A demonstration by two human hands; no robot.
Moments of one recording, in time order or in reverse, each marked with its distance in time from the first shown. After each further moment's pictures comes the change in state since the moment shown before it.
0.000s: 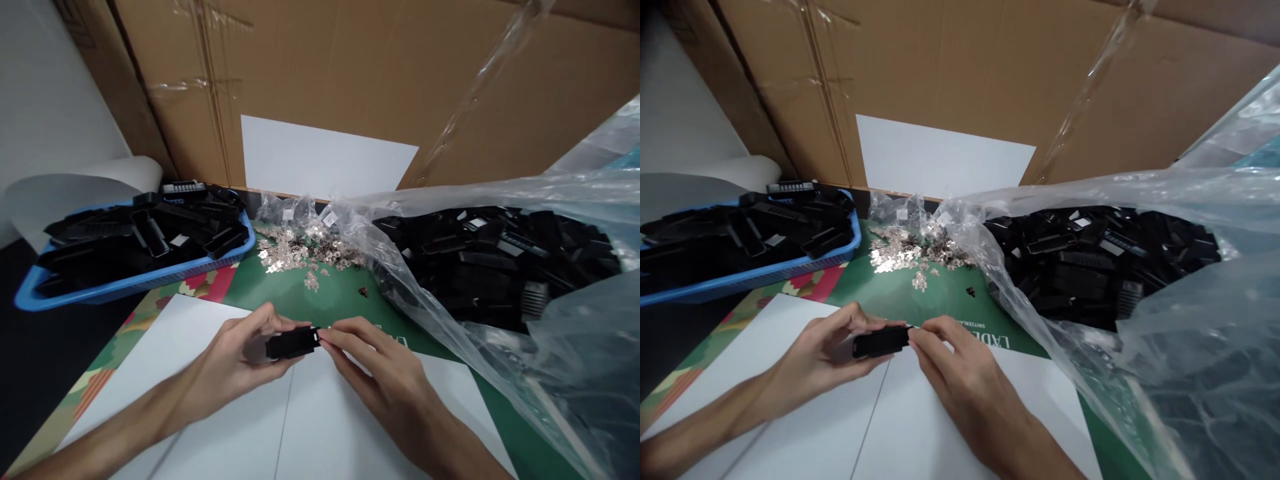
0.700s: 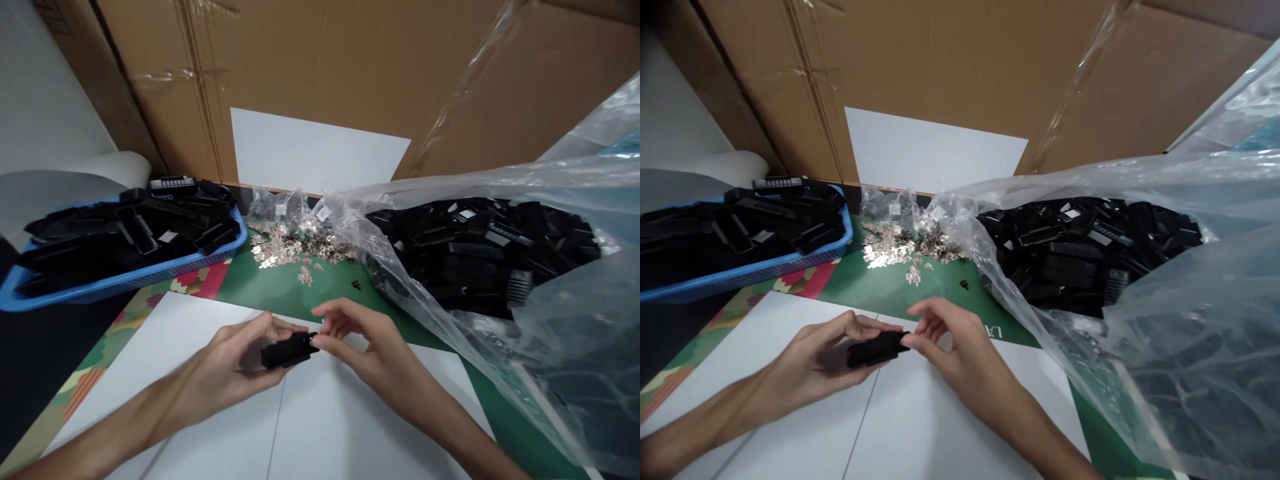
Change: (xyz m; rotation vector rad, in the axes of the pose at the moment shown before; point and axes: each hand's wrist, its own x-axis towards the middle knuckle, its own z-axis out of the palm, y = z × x) left_hand -0.004 0.008 0.000 0.147 -0.101 0.043; right_hand 0.013 0.006 -0.011 0.431 -0.136 0.455
